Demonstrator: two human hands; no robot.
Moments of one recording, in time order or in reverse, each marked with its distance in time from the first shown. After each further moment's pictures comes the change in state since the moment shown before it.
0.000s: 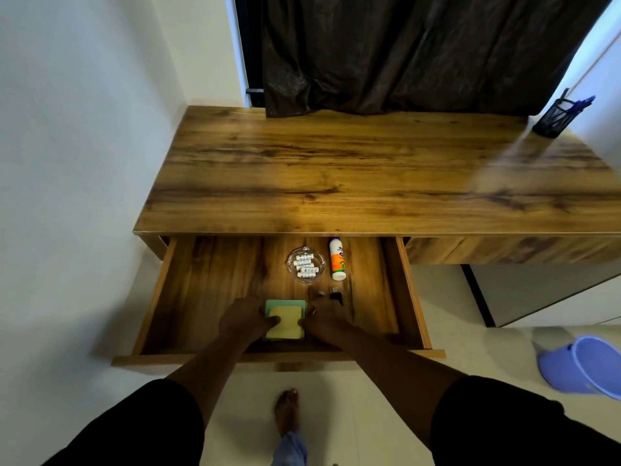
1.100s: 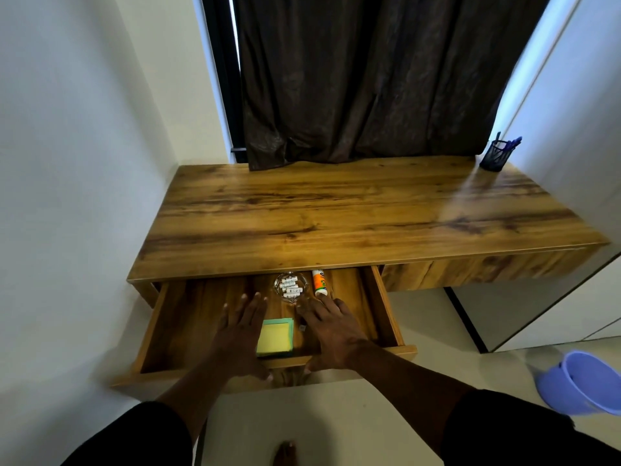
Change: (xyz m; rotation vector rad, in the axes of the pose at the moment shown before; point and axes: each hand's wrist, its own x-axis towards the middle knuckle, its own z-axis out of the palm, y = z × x) left_hand -0.009 0.001 -0.032 0.443 0.045 0.507; right_hand -0.050 0.012 -0.068 -0.667 0.206 -0.460
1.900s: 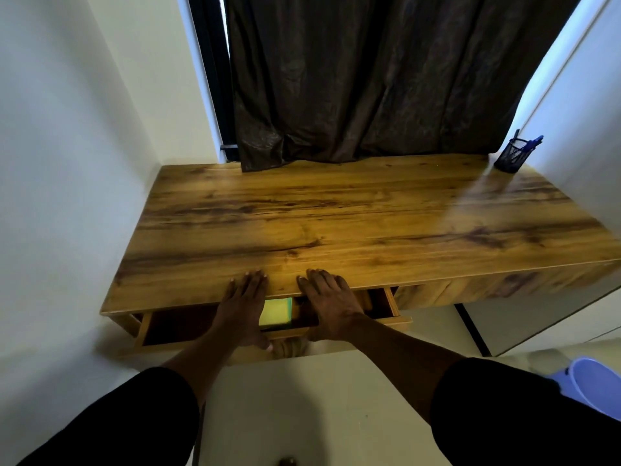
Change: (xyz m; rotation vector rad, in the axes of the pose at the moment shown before) left_hand 0.116 -0.035 -0.065 0.104 0.000 -0.022; right_hand 0.125 0.054 -0.024 -0.039 -0.047 0.125
